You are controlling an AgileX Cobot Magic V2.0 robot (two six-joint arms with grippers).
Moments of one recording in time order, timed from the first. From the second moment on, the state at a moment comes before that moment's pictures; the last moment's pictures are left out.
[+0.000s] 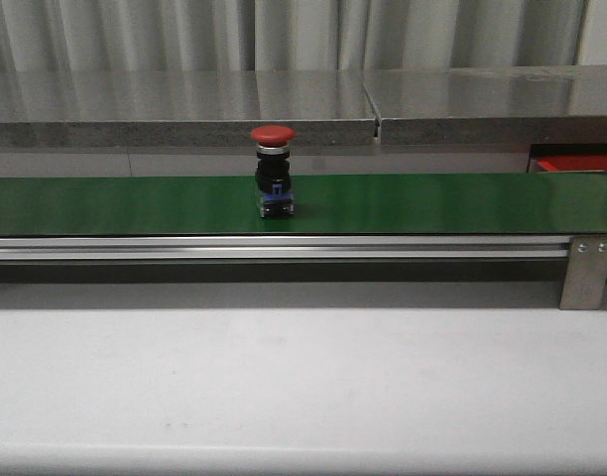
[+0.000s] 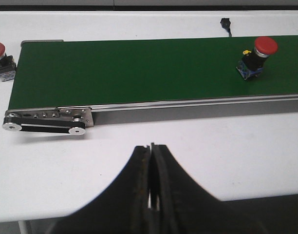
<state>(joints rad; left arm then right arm) 0.00 0.66 -0.95 -0.22 1.03 0.07 -0.43 1.82 -1.25 0.17 0.49 0.17</state>
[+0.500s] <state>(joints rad) 0.00 0.66 -0.95 -0.22 1.03 0.07 -0.43 1.85 -1.25 0.17 0.47 0.17</state>
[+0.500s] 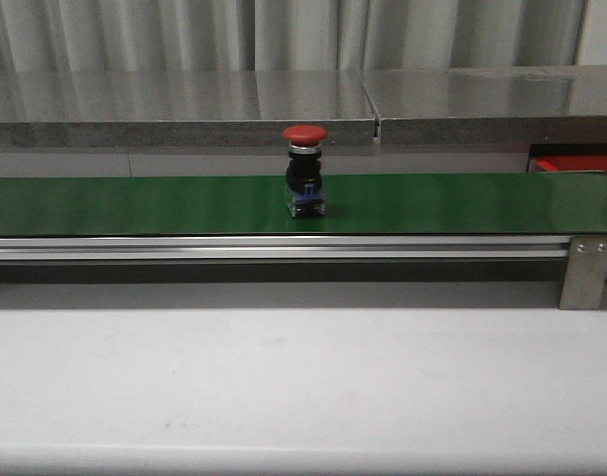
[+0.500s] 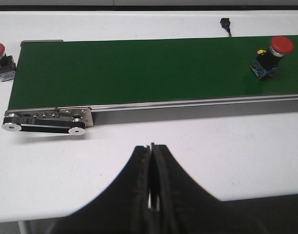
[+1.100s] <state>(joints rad) 0.00 0.66 -0.95 -0.22 1.03 0.07 -0.43 1.74 -1.25 0.13 0.47 0.17</state>
